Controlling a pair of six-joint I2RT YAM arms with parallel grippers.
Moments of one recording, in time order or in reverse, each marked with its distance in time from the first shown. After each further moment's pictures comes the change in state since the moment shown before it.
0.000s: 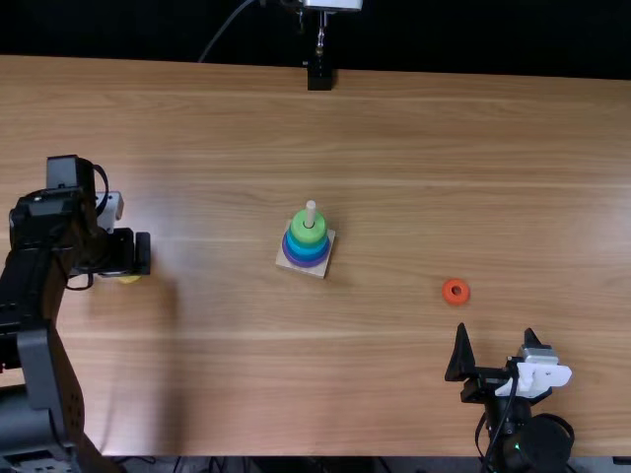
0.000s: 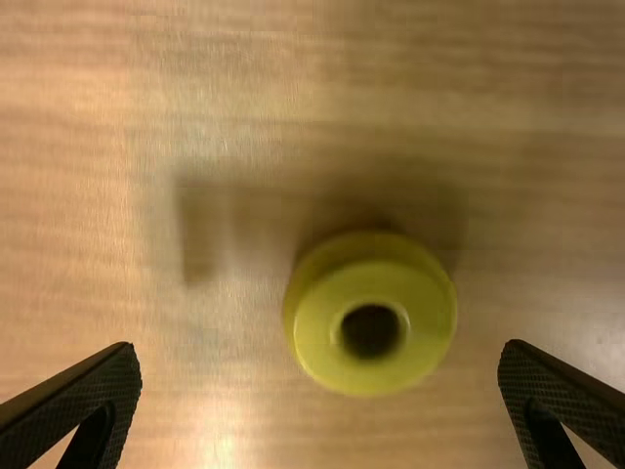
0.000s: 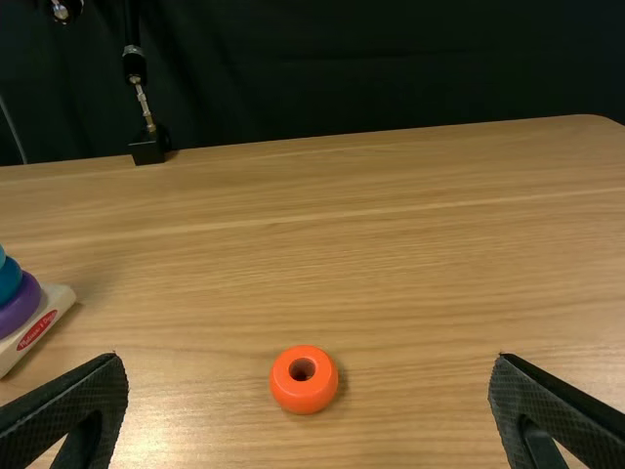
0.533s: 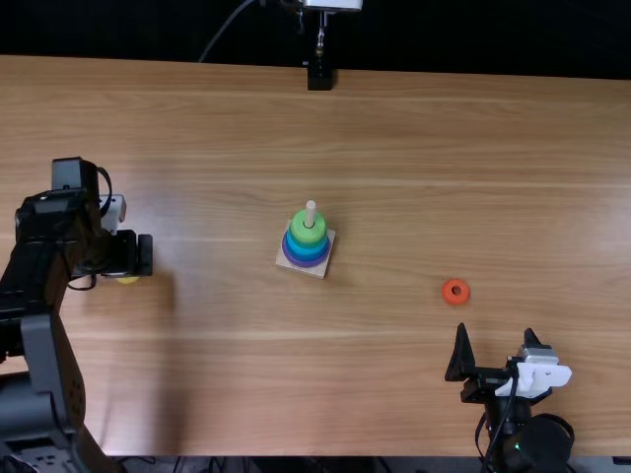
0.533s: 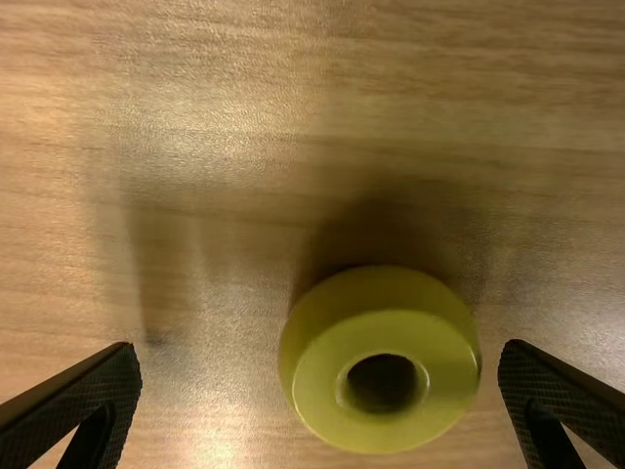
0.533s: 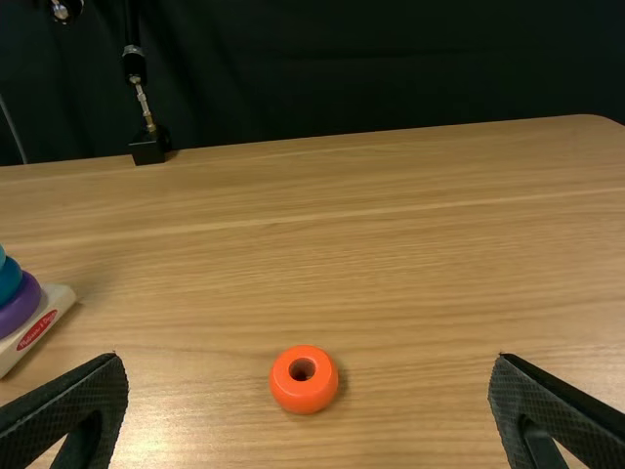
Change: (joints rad) left arm 0.000 0.048 0.000 0.019 0.000 0.001; right arm 0.000 0.000 0.000 -0.001 0.000 0.000
